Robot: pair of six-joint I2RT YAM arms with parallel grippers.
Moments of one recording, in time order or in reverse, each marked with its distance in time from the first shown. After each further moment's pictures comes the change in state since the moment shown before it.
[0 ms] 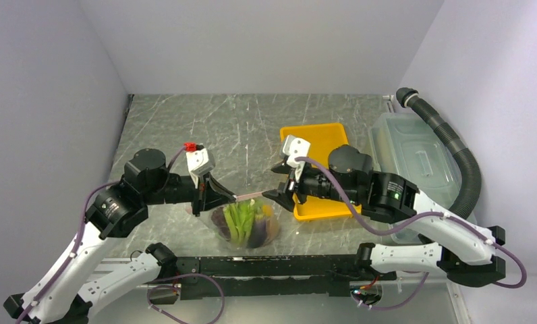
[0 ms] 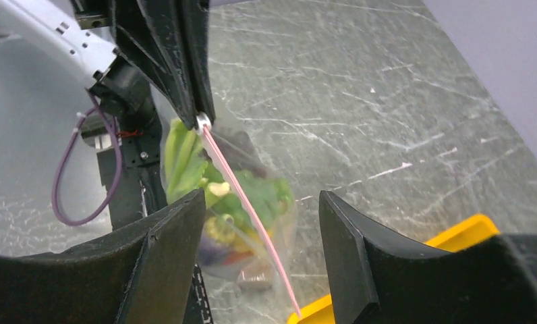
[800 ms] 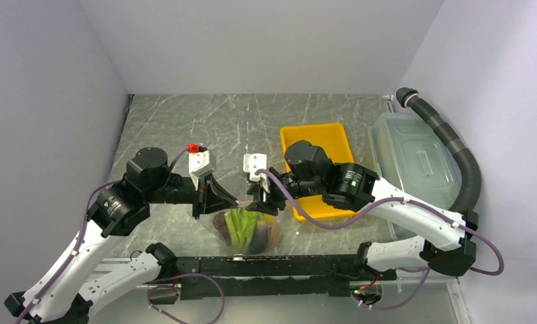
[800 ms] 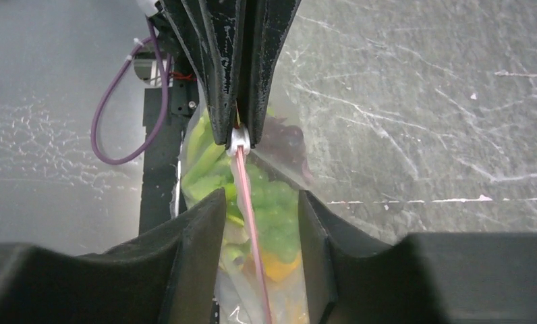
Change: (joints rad) left arm 0.000 0.015 0.000 0.008 0.109 -0.005; right arm -0.021 0.209 0.045 -0.042 -0.311 -0.156
